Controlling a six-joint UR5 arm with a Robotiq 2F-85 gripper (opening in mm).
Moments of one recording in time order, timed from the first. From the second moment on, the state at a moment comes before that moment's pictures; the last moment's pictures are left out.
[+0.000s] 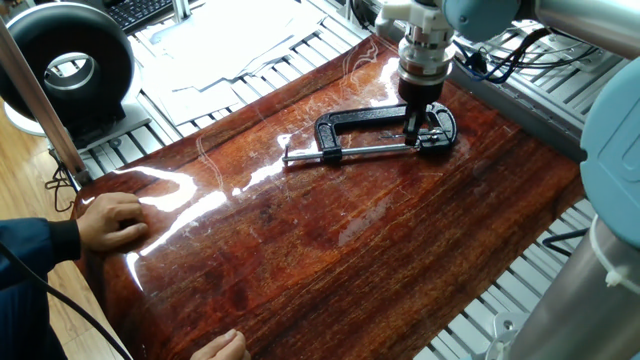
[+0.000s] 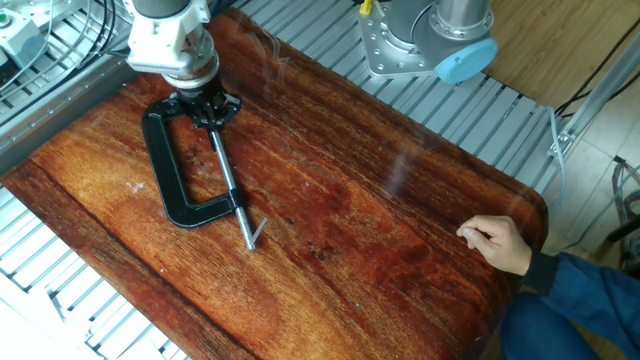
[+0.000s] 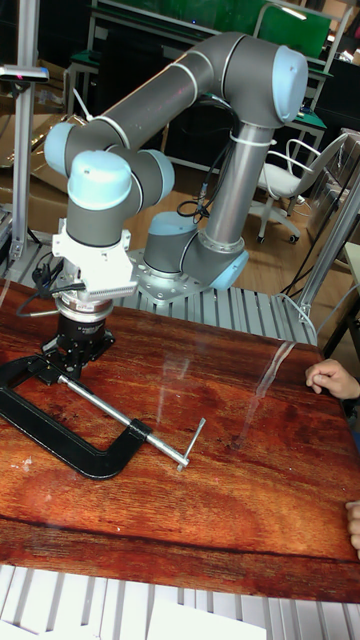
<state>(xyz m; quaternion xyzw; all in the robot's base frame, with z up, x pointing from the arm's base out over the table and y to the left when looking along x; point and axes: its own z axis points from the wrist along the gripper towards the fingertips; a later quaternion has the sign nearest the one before) 0.471 -0.144 0.028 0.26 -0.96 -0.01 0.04</state>
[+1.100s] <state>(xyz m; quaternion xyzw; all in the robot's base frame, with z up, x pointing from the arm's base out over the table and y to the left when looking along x) 0.400 -0.131 0.098 -0.05 -1.00 -0.06 0.03</state>
